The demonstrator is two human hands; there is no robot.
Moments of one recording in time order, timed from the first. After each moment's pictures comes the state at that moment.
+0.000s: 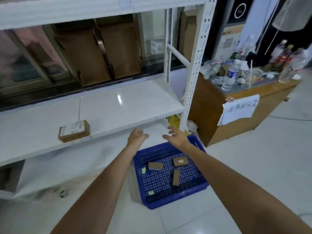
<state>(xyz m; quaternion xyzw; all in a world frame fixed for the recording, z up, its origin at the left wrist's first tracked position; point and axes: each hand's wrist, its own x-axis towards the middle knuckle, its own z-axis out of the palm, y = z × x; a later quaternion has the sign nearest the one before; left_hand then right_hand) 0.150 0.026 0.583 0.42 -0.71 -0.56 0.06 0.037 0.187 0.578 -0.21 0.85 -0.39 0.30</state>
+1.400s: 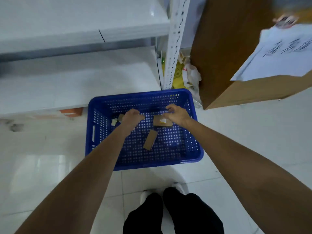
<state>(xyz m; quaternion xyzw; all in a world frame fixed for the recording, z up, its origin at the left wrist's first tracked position) -0.040 0.139 0.223 0.58 -0.64 -0.50 -0.10 -0.192 0.270 0.215 -0.26 0.82 -0.24 0.44</state>
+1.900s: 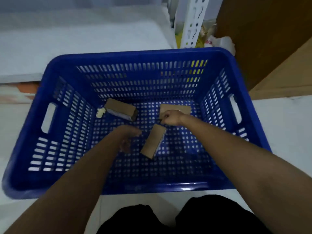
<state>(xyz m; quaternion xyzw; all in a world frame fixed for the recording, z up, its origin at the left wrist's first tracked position) -0.012 0.111 -0.124 0.62 -0.52 -0.47 -0.35 -0.188 0.202 -0.136 -0.40 0.79 -0.03 0.47</state>
